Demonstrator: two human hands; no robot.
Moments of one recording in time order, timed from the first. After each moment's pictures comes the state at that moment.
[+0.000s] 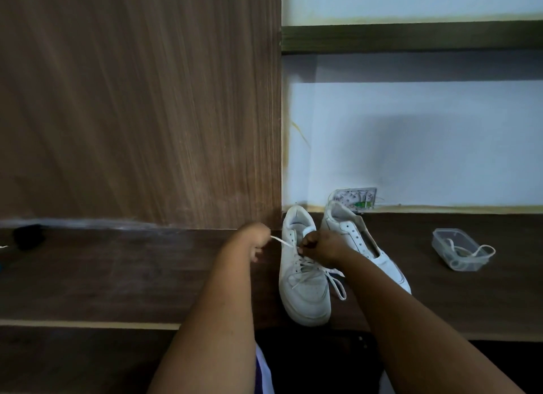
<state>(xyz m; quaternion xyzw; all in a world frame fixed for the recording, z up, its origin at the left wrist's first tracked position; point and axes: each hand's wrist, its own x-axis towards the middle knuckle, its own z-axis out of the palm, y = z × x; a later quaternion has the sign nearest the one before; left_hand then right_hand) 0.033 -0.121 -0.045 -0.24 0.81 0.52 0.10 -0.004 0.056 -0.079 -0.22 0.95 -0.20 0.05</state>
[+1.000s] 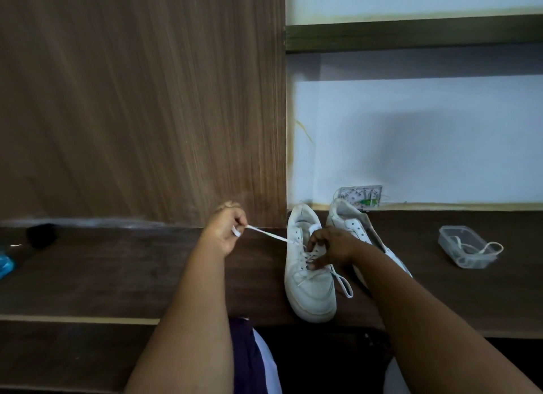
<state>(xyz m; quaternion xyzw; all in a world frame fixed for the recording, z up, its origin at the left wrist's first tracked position) 0.046 -0.170 -0.034 -0.18 0.57 0.78 -0.15 -0.003 0.073 -0.066 -0.27 0.93 -0.23 0.13</state>
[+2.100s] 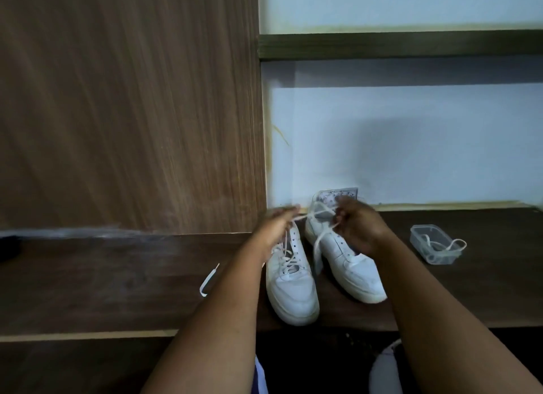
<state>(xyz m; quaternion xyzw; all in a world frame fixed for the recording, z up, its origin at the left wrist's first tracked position) 0.032 -0.060 -0.037 -0.06 0.75 0.65 -0.01 0.002 0.129 -0.026 -0.03 0.49 -0.86 0.13</state>
